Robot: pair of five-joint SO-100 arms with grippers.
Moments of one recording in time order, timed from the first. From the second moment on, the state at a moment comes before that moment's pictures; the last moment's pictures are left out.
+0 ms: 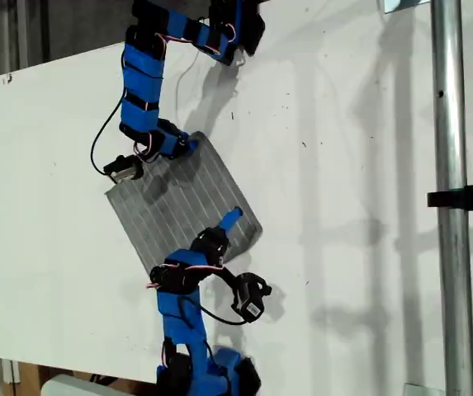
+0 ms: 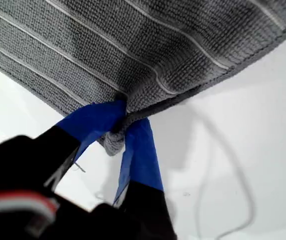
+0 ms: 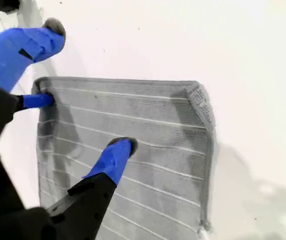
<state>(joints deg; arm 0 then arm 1) -3.1 65.4 50.2 89.7 -64.5 30.1 77.3 99.0 70.5 25.1</state>
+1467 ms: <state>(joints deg) -4.0 43.4 49.2 84.1 -70.4 28.0 78.5 96.8 75.5 27.4</state>
